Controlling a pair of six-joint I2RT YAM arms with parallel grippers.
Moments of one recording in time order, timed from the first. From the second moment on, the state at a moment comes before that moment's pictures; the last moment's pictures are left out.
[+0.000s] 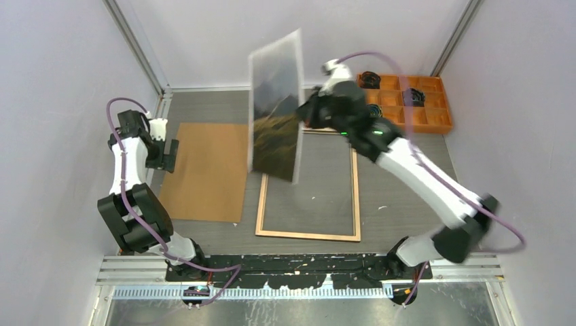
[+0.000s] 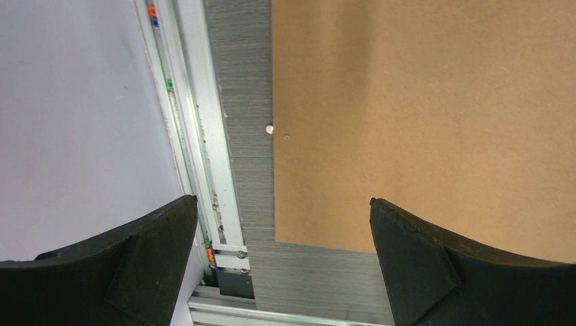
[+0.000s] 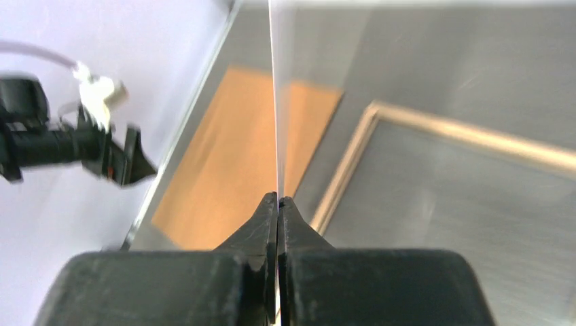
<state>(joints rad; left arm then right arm) 0.41 1.52 1.26 -0.85 0.02 0.49 0.75 1.53 1.51 -0.34 0.03 0.57</state>
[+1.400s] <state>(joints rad) 0.41 1.52 1.17 -0.87 0.05 0.47 0.91 1.70 1.48 -0.94 0.22 0.67</state>
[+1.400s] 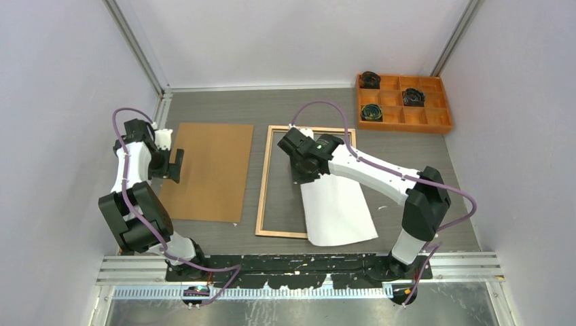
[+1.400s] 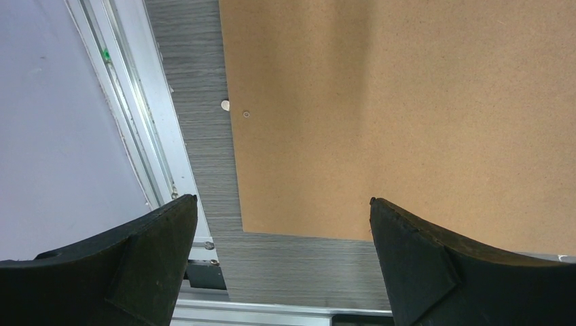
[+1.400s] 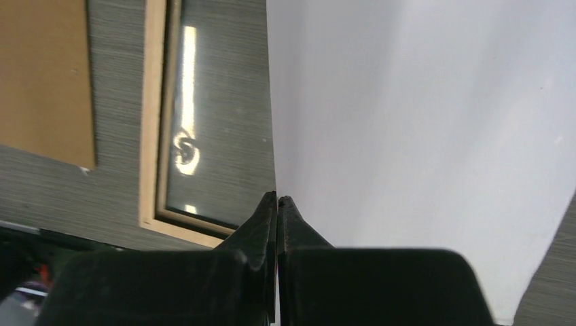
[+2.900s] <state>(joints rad) 0.41 1.51 1.15 -0.85 0.03 0.47 0.90 1.99 1.63 -0.76 0.35 0.81</state>
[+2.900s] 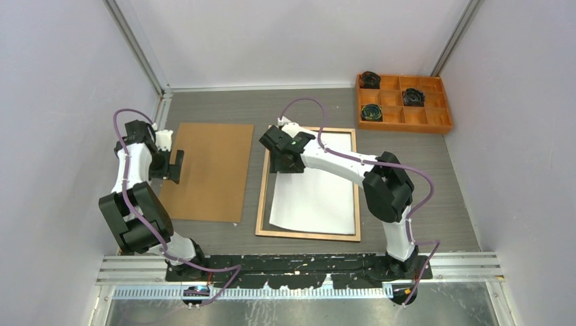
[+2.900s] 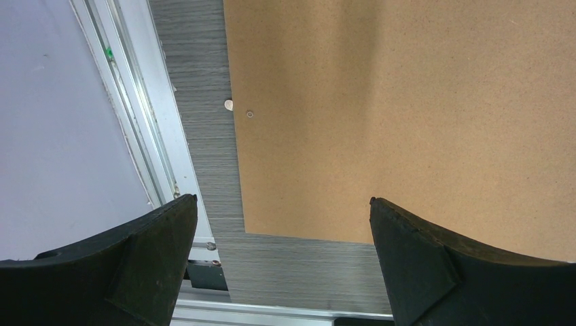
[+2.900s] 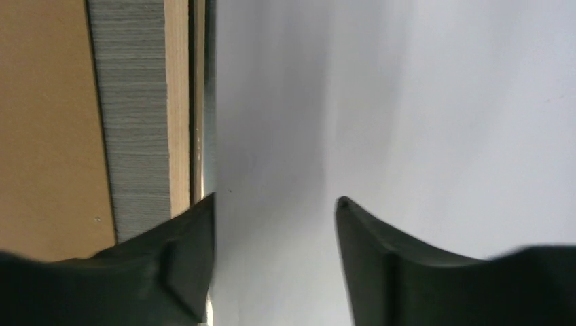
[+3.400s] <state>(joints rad) 0.41 1.51 1.15 -0.85 0.02 0.47 0.90 1.98 1.63 -0.70 0.32 0.78</state>
